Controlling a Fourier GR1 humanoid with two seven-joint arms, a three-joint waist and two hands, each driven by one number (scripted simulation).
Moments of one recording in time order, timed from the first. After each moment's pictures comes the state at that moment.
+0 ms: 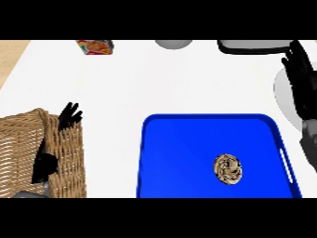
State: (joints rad) left arm -0.02 0.37 -0.29 -1.46 0.08 0.43 -0.11; right arm -0.40 -0.48 0.10 -1.36 -0.25 -0.27 0.07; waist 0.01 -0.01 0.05
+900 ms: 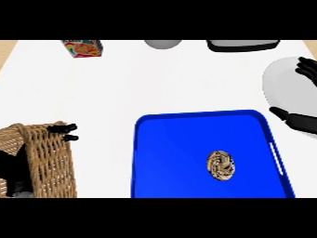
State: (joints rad) left arm 0.08 0.43 -0.23 -1.62 0.49 0.35 0.04; right arm -0.23 -0.56 0.01 -1.44 -0.25 -0.13 -0.28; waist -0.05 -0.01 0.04
